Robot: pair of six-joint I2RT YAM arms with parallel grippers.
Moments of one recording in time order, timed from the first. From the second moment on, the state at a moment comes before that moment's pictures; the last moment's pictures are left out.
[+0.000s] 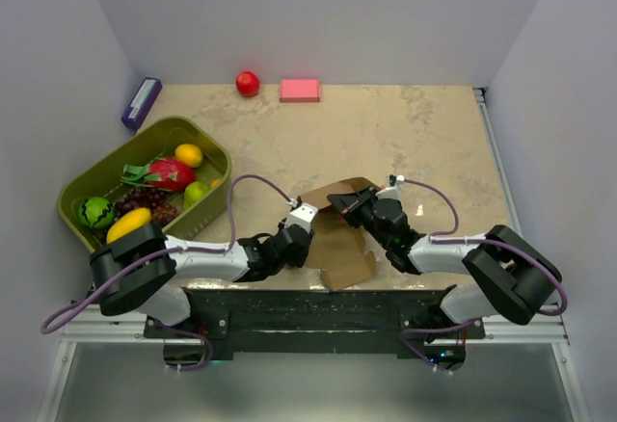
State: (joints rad) left arm -1.09 1.48 0.56 0.12 -0.43 -0.48; right arm 0.72 1.41 0.35 0.81 0.19 1.34
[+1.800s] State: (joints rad) left arm -0.86 0.97 0.40 0.16 -0.14 -0.23; right arm 0.72 1.40 0.35 0.80 0.21 1.34
